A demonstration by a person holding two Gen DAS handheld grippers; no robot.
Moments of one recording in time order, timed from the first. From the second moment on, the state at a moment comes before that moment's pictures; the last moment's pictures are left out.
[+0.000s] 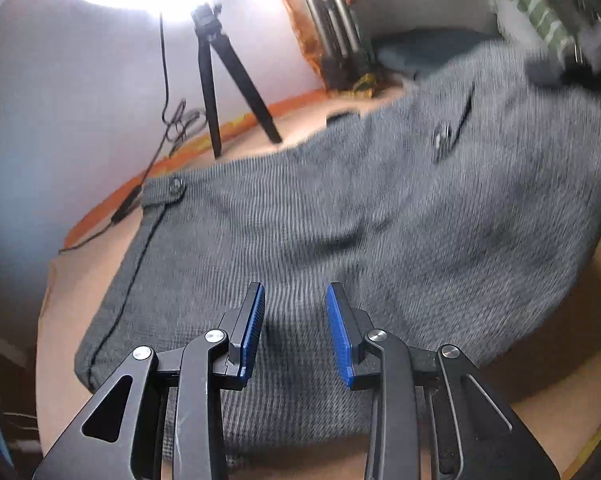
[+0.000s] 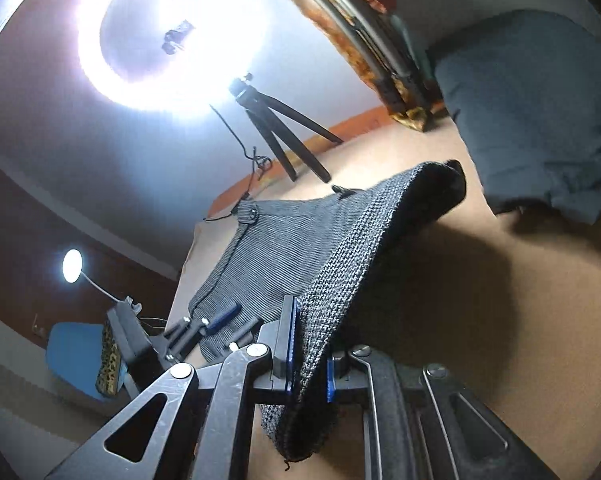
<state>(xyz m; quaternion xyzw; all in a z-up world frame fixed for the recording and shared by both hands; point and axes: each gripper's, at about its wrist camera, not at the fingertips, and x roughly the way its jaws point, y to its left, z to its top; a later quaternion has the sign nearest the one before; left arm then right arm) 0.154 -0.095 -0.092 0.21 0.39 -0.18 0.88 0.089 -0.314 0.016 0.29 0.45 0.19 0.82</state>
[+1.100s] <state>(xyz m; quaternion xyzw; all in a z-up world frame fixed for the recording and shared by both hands) 0.117 0.095 -0.047 0.02 0.38 -0.09 0.92 0.189 -0.064 0.044 0.10 0.48 0.27 0.83</state>
